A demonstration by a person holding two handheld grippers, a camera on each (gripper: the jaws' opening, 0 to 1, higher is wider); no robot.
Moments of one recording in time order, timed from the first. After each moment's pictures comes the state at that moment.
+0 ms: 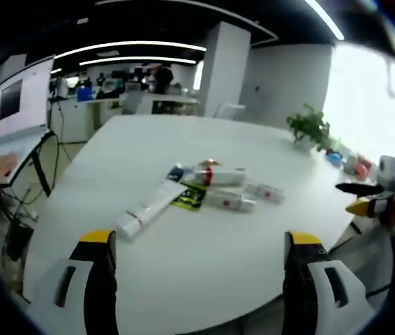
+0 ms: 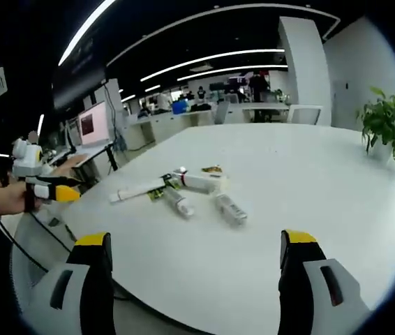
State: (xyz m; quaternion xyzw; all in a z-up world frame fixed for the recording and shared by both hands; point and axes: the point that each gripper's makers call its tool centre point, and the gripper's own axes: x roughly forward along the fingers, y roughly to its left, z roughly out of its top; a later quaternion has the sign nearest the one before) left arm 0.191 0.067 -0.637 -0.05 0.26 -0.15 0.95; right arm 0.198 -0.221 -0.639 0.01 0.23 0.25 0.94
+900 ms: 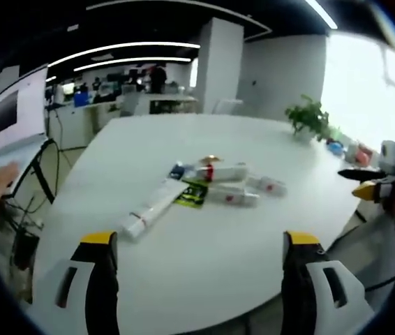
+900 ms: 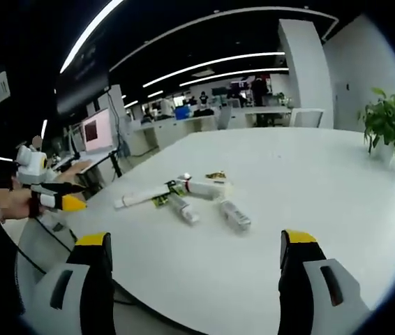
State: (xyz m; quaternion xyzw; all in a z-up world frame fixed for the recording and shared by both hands) left arm 0.193 0.078 -0.644 -0.02 0.27 -0.15 0.95; right arm 0.197 -0.218 -0.630 0.02 0.21 0.26 0.94
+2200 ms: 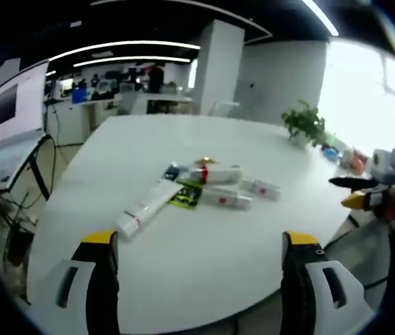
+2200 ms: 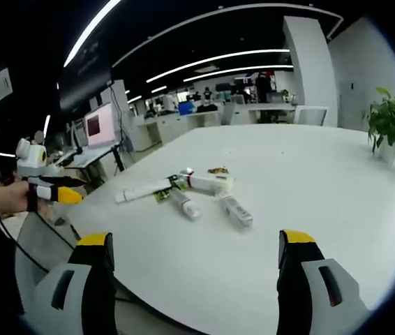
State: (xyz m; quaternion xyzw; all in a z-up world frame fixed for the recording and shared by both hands) left arm 0.189 0.071 -0.638 -0.03 0.27 -0.16 0.95; right arm 0.198 -0.217 -0.638 0.02 0.22 0.27 0.94
